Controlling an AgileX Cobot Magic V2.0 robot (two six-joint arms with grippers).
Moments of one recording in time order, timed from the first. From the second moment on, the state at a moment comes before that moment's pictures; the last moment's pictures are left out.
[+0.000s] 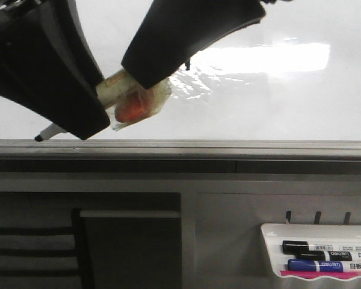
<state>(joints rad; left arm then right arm) -0.74 1.27 -1.01 -0.37 0.88 0.92 0.57 1.36 -1.08 0.78 0.89 -1.16</state>
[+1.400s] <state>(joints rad) -0.29 0.94 -0.88 -0.30 0.79 0.52 0.44 1.14 -0.97 0.30 0.55 -0.28</state>
